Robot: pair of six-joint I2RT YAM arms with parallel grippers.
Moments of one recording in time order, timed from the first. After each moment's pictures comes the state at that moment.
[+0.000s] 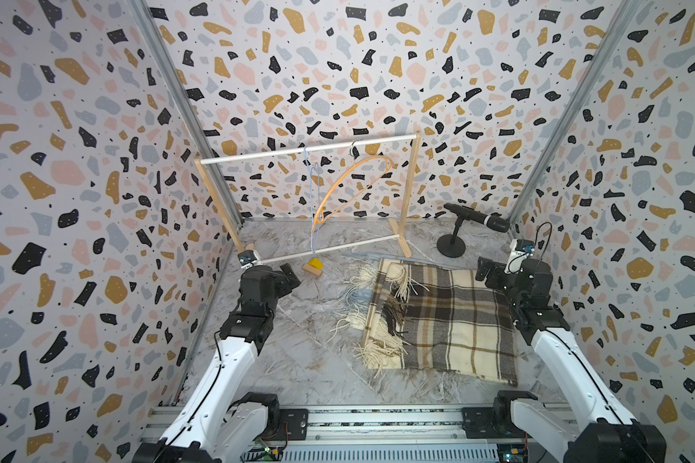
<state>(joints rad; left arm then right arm) -0.11 0.94 0.70 -0.25 -0.15 -0.50 0.00 0.99 0.74 -0.16 -0.04 0.24</state>
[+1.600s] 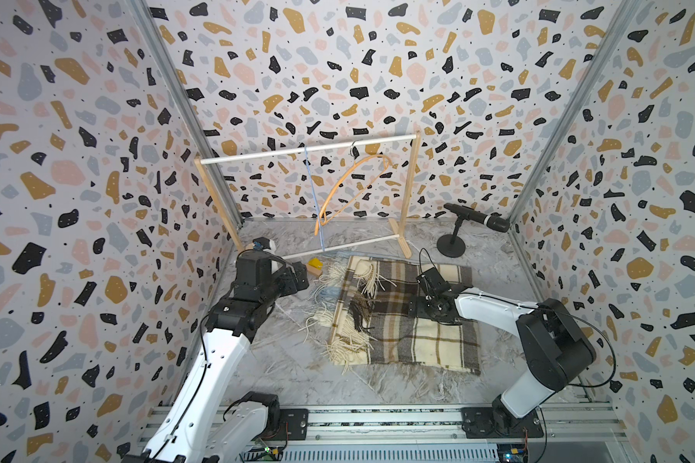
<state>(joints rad) -0.15 0.96 1.00 -0.63 0.02 -0.37 0.58 1.65 0.93 -0.47 0.08 0.62</state>
